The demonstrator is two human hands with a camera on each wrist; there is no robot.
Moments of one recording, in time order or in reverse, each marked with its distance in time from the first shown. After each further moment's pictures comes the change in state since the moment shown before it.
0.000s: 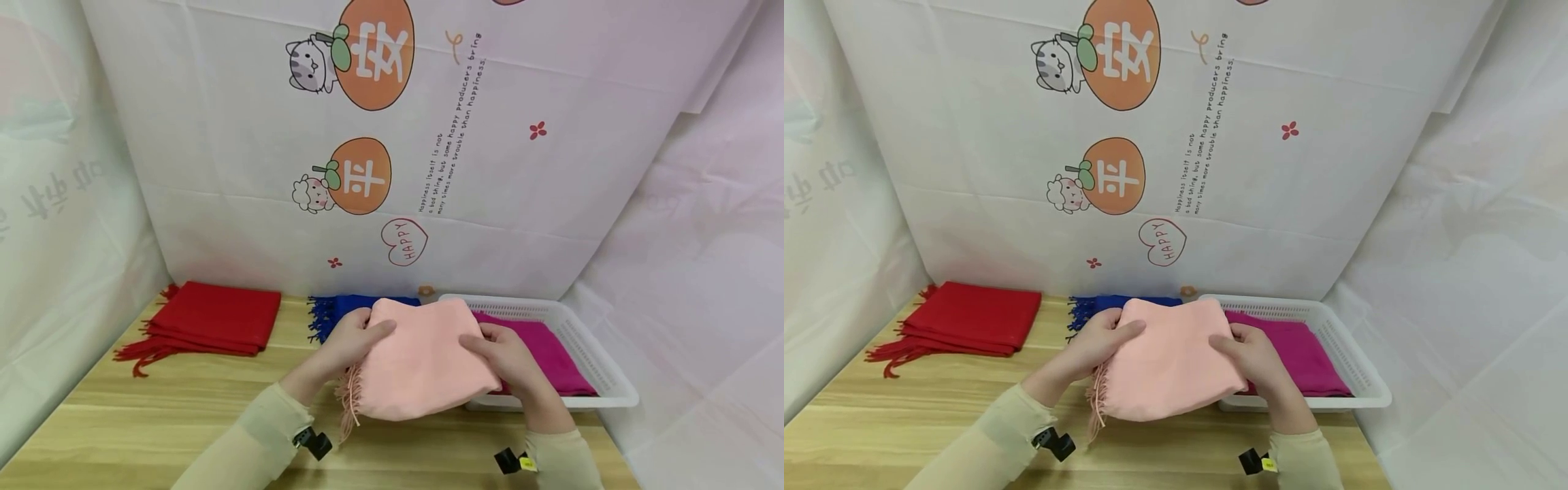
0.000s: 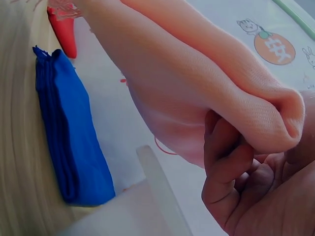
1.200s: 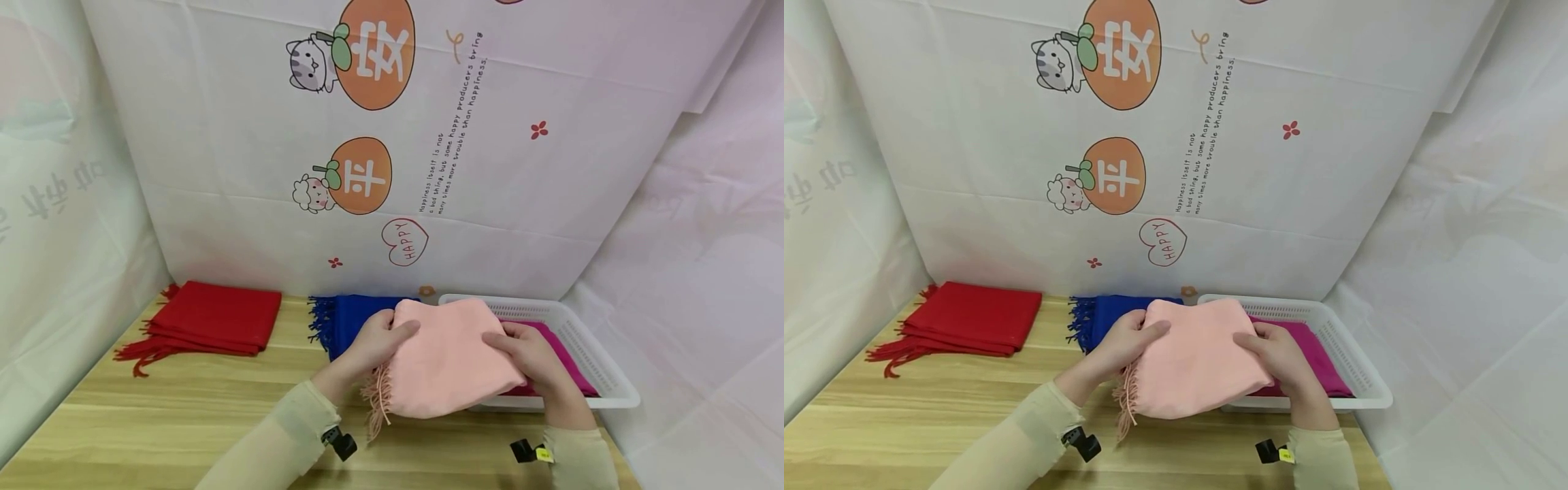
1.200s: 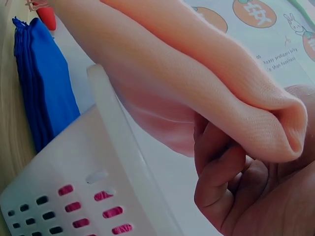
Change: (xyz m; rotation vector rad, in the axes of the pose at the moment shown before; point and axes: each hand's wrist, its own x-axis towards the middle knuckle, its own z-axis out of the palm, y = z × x) left_hand 0.017 0.001 0.042 -0.044 0.014 0.014; right_hand 0.003 0.009 -0.040 -0.006 0.045 0.045
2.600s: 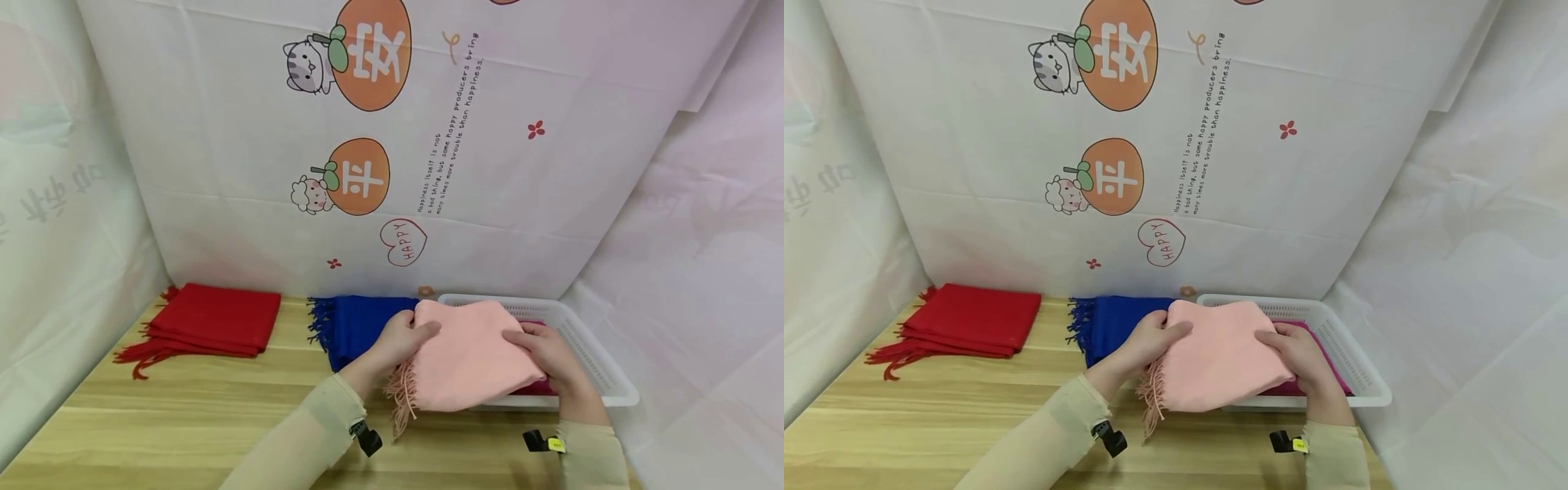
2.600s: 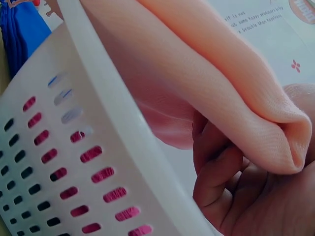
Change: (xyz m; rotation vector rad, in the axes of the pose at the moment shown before) left_hand 0.025 -0.007 0.040 -0.089 -0.007 -0.075; right_hand 0.011 0.025 -0.038 0.068 0.039 0.035
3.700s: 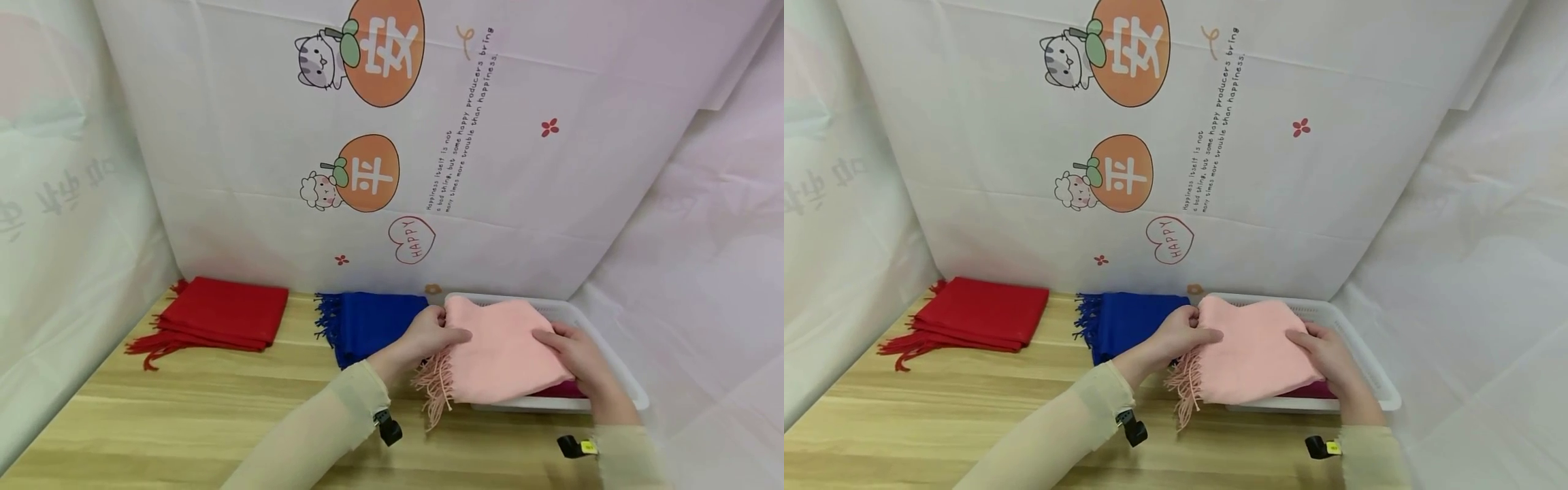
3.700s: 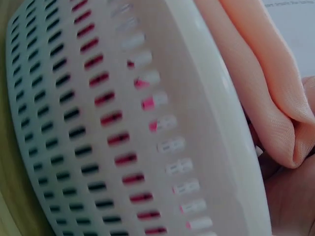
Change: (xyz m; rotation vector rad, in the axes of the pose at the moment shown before) left_hand 0.022 0.008 0.026 0.041 -0.125 0.071; right_hand 0.011 0.023 -0.044 -0.098 0.044 -0.040
